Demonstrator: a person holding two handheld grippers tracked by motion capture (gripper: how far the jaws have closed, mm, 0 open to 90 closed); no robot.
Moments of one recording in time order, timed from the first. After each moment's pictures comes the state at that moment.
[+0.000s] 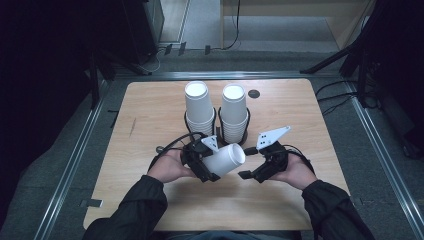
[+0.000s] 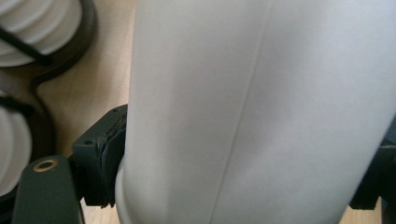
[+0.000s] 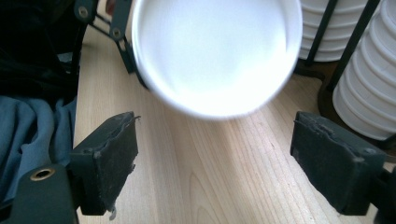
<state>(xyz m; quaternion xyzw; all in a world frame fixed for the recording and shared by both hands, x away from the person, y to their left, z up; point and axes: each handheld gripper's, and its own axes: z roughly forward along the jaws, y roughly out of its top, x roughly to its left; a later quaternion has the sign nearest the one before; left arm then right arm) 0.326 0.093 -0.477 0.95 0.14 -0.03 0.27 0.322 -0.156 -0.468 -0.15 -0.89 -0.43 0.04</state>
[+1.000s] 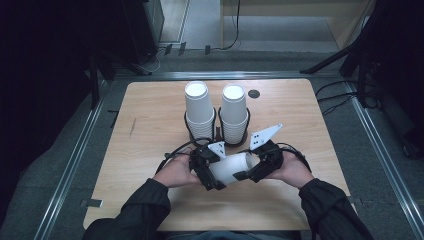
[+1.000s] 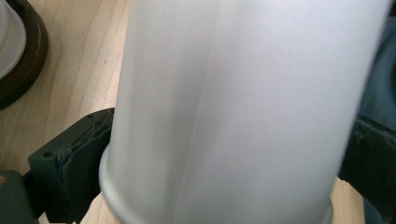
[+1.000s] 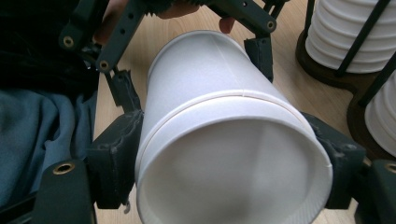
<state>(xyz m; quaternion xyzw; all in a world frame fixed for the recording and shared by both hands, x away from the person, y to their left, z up) 0.316 0.079 -0.481 0.95 0.11 -0.05 0.30 0.322 -0.140 -0.461 -0.12 -0.90 -0.42 0.07</state>
